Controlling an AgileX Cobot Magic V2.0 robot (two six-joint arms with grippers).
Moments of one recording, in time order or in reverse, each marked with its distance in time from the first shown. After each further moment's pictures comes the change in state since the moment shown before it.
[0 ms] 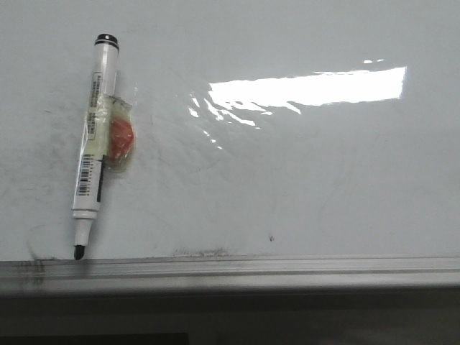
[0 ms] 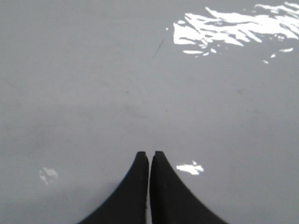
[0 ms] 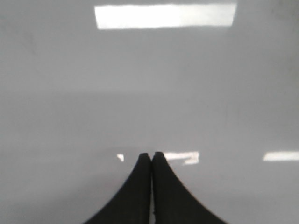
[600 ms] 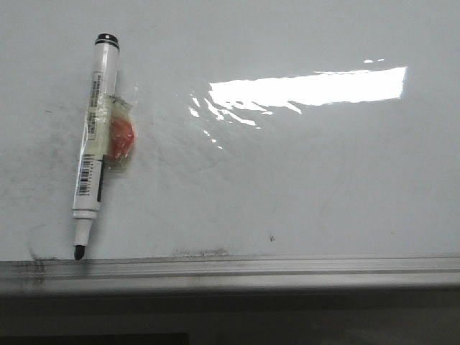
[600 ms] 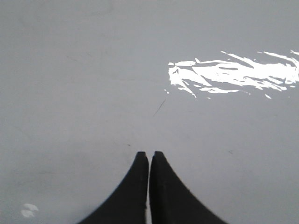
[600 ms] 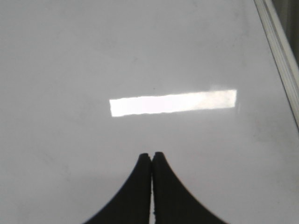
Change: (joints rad) left arm 0.000 0.000 0.000 -0.082 -0.143 0.000; right arm 0.000 0.000 0.000 0.071 -0.290 0.000
